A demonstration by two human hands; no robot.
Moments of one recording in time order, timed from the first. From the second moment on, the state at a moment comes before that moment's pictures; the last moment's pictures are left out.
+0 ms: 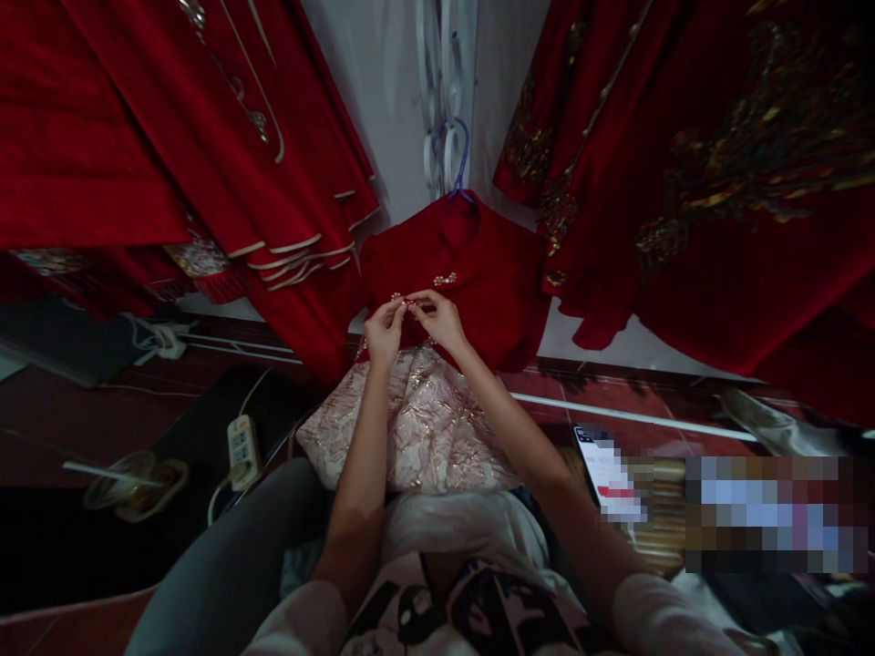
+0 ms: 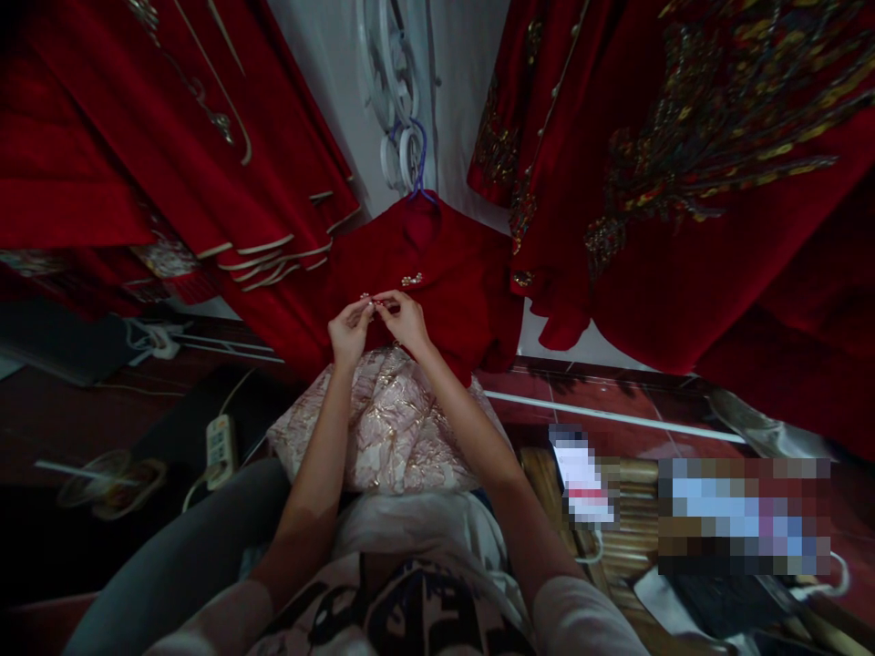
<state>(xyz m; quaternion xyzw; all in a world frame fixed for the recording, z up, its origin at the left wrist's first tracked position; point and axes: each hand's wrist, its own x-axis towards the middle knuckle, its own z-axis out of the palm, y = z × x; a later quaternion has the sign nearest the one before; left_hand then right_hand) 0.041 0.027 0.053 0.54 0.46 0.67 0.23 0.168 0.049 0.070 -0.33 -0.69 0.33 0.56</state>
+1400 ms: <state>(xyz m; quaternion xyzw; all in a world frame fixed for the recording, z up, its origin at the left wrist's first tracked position) 0.025 0.042 0.068 0.59 0.52 0.59 0.15 0.168 0.060 0.080 -0.36 -0.73 0.24 0.53</state>
